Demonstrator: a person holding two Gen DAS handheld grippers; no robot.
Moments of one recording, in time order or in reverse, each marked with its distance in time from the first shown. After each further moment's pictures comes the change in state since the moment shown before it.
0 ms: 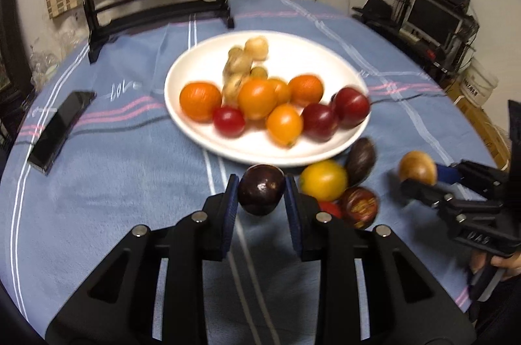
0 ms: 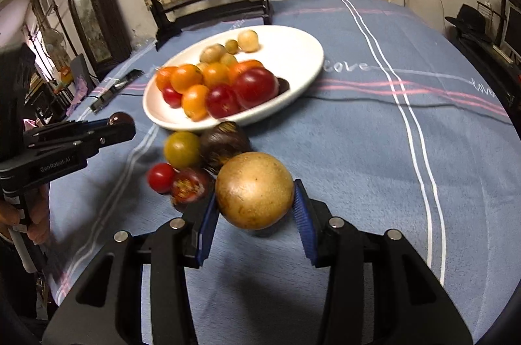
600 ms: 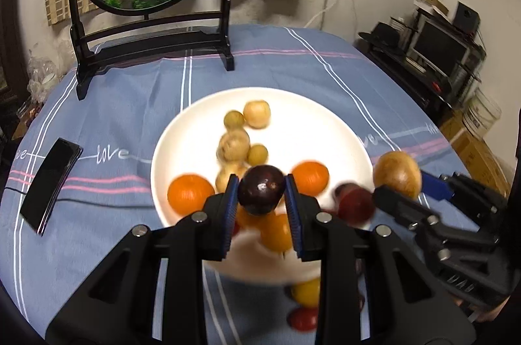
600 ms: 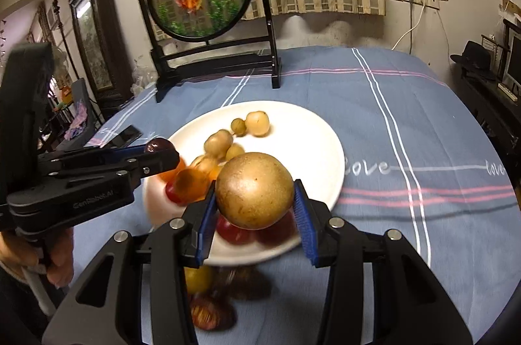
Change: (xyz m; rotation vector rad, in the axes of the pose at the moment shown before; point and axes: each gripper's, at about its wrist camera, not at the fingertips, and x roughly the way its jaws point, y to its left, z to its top) left arm 0.036 0.007 0.092 -0.070 -0.050 0.001; right arm 0.029 0.012 0.097 -0.023 -0.141 -0.024
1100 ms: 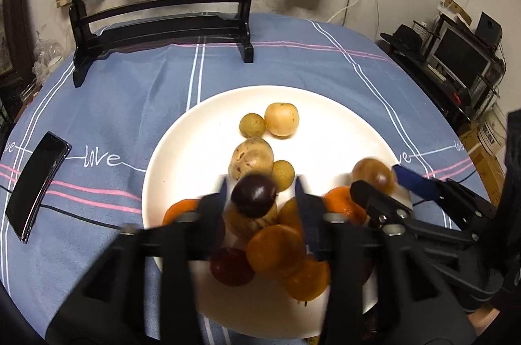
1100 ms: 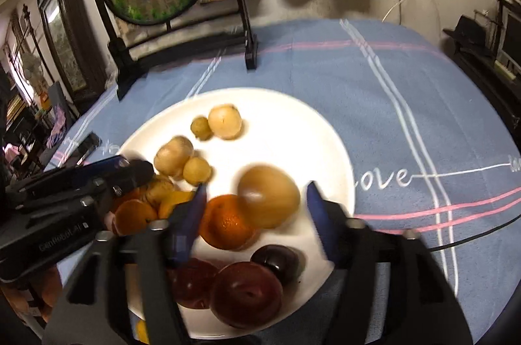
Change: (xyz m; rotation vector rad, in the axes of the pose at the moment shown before) left arm 0.046 0.015 0.013 -0.067 0.025 0.062; right arm 0.065 -0.018 0.016 0.080 0.057 -0.067
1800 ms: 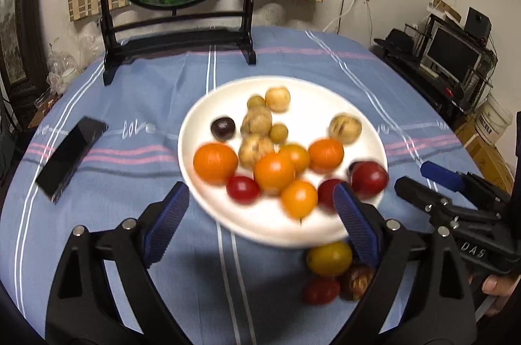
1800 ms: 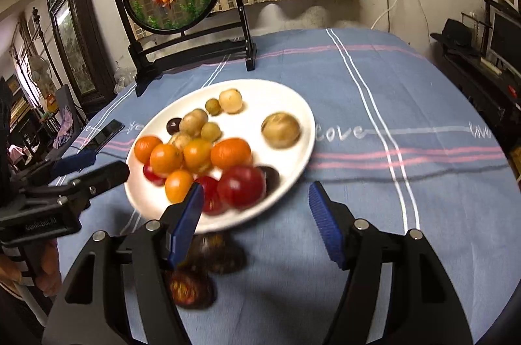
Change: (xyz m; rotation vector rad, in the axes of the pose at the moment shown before) left arm -0.072 -0.003 -0.064 0.045 -0.053 0.011; right arm -0.079 -0.008 -0.057 0.007 -0.022 0.020
